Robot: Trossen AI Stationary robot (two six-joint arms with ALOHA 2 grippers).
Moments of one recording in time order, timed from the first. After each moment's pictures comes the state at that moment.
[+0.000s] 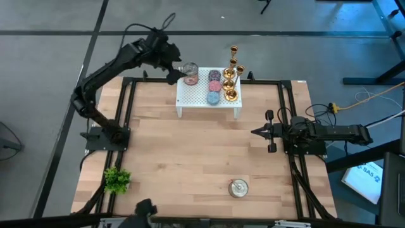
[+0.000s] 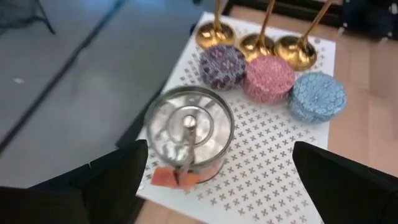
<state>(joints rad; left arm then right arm) 0.78 1.53 1.62 -0.85 0.28 0.28 0.01 0.12 0.01 0.01 -0.03 -0.17</state>
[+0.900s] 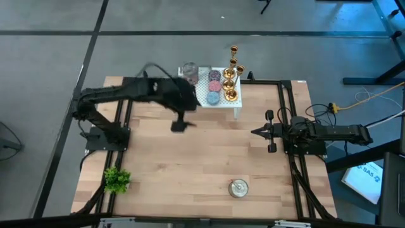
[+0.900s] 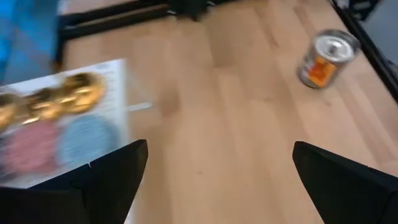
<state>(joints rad) 0.14 1.51 1.62 -0.89 0.13 0.28 0.01 0.12 0.01 0.01 -0.03 -0.17</state>
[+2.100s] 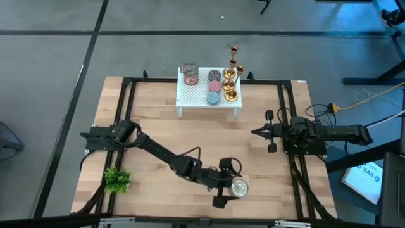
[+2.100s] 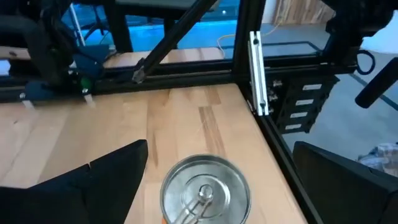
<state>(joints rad) -0.42 2.14 1.62 0.17 -0.24 -0.13 0.01 0.12 0.01 0.01 -0.03 -0.17</state>
